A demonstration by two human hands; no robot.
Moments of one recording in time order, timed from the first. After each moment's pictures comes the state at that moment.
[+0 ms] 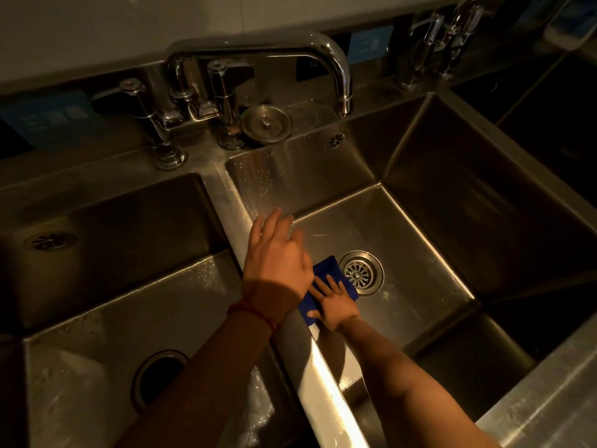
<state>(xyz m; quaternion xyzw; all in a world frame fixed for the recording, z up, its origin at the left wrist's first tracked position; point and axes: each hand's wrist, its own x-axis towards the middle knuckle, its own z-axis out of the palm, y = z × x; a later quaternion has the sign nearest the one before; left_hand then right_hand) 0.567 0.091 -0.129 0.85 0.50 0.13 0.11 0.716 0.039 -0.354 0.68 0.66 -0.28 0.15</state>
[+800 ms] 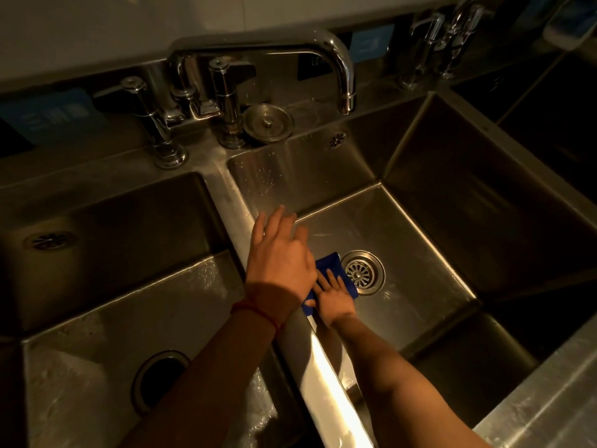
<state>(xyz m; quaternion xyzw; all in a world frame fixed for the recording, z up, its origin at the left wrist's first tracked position) 0.569 0.090 -0.130 0.85 0.49 0.14 0.10 0.706 0.047 -0.353 0.72 0.64 -0.25 0.13</state>
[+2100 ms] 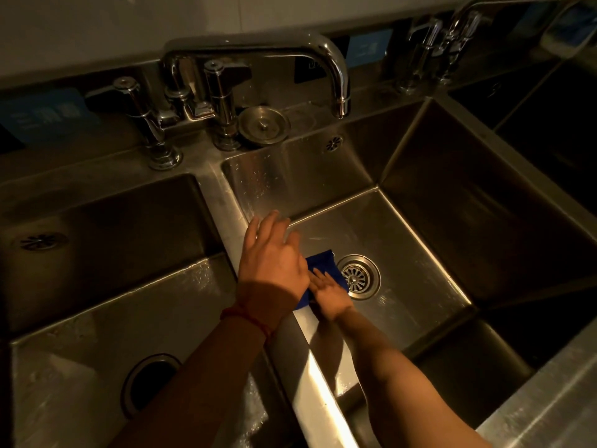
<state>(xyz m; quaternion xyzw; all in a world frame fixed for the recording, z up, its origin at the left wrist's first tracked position) 0.568 0.090 -0.129 0.85 0.49 0.13 0.10 0.722 0.060 -0.355 0.67 0.70 -0.22 0.09</state>
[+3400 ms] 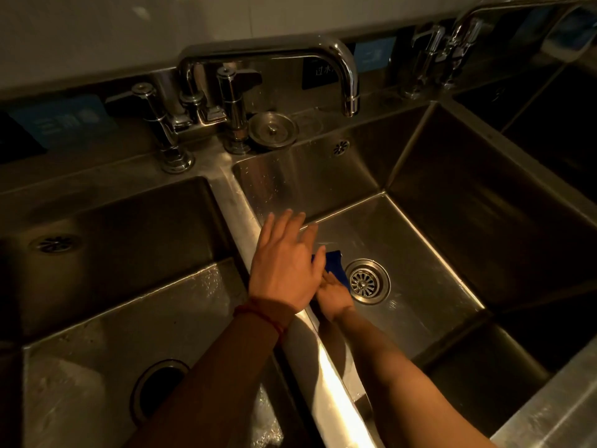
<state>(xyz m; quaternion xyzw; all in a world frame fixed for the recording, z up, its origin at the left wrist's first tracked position) 0.567 0.088 -0.133 0.86 0.47 0.16 0.10 0.705 0.071 -0.352 0.70 0.69 -0.19 0.06</state>
